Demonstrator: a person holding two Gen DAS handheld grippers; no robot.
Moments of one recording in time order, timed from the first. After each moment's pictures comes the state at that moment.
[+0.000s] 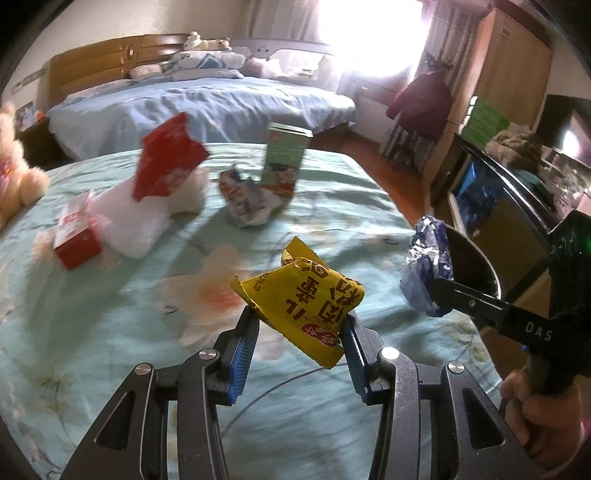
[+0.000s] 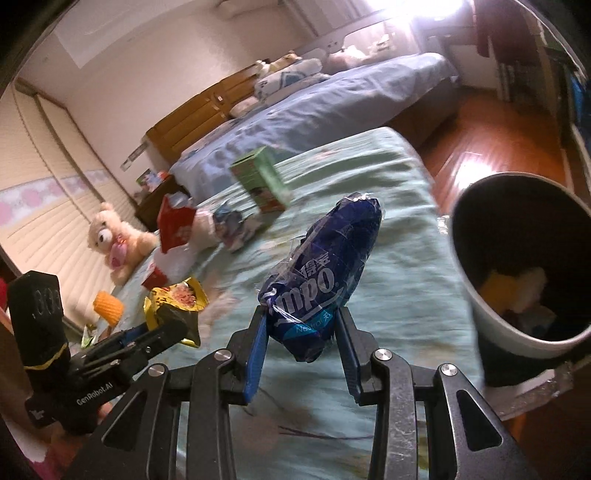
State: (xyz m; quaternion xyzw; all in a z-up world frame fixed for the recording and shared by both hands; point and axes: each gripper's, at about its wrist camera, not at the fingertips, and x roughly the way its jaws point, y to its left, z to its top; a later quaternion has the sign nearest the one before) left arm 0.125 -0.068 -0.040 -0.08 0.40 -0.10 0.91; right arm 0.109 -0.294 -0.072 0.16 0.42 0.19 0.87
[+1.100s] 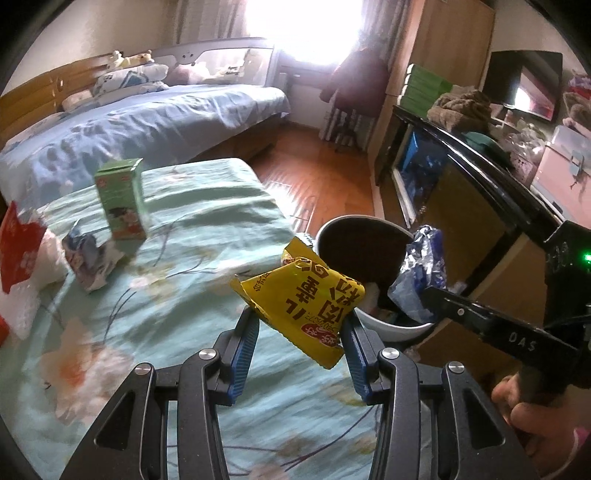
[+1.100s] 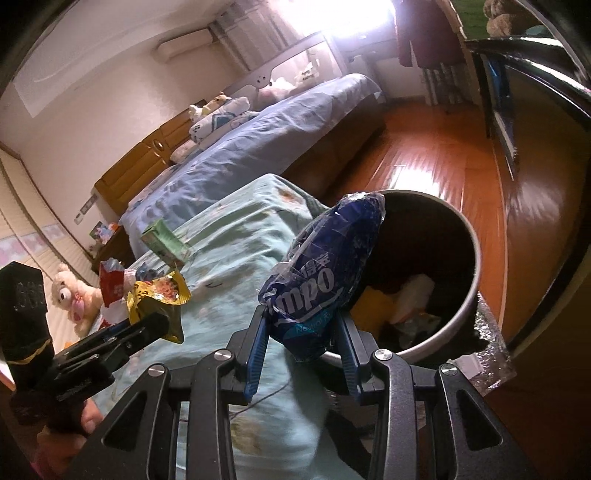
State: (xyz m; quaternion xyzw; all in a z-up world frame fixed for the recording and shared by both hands) left arm 0.189 -0.191 -0.044 -0.02 0.39 -0.20 0.90; right arm 0.095 -0.413 -0.069 0.20 0.39 0.07 0.90
